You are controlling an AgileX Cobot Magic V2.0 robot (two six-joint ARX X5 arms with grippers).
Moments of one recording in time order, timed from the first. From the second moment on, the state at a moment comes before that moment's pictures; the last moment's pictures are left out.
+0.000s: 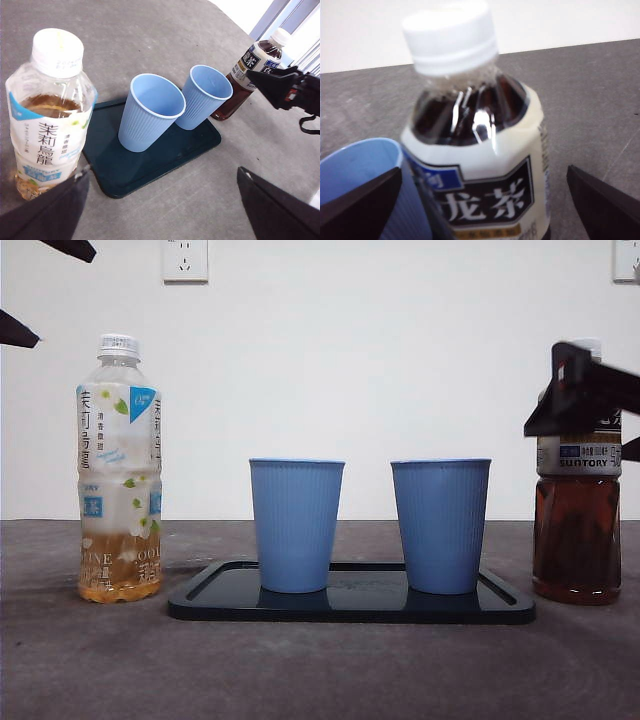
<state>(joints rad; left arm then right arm) -0.18 0.71 0.68 -0.45 0.60 -0.10 0.21 1.17 0.25 0.76 -0.08 0.24</state>
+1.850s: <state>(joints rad) -0.18 0.71 0.68 -0.45 0.60 -0.09 0.26 1.01 0.49 0.18 -0.04 0.13</state>
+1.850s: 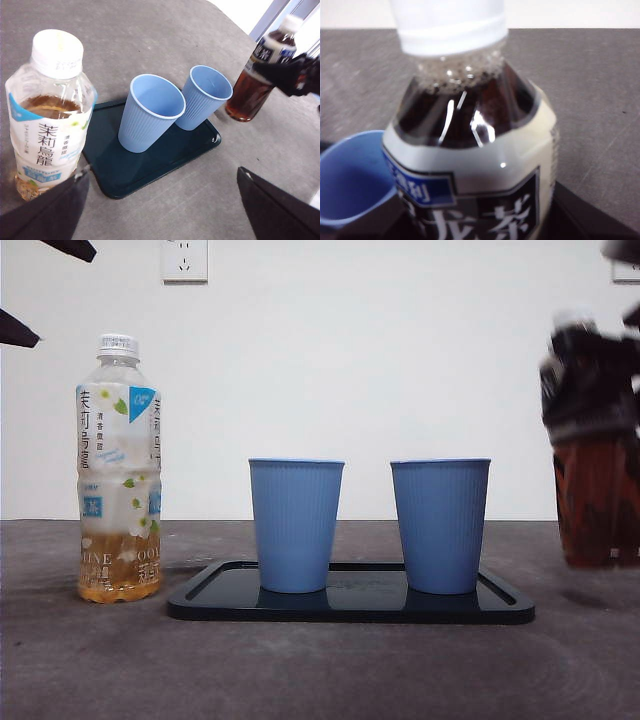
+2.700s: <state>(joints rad) -0.18 0.69 0.68 -0.45 0.60 -0.09 0.53 1.23 1.03 -0.86 0.30 -0.13</state>
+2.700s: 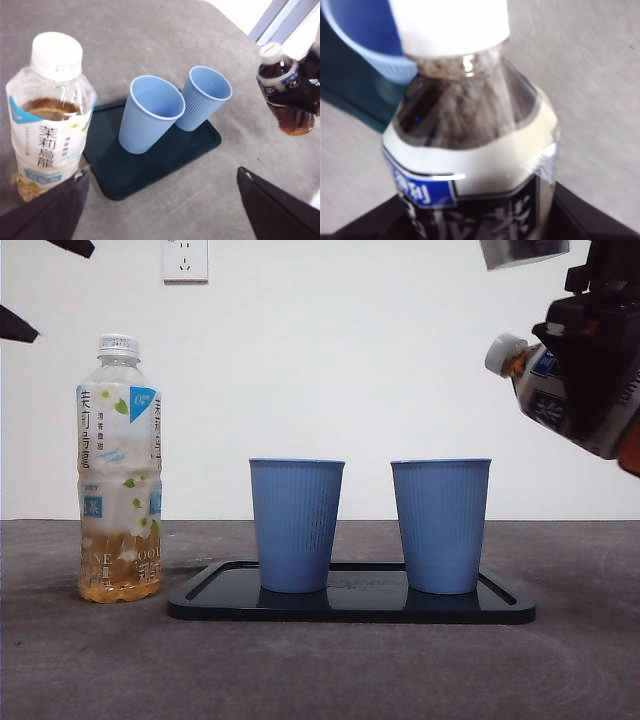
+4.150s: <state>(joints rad) -0.23 0.60 0.68 -0.45 0.55 -0.08 0.71 1.58 1.27 -1.05 0.86 -0.42</state>
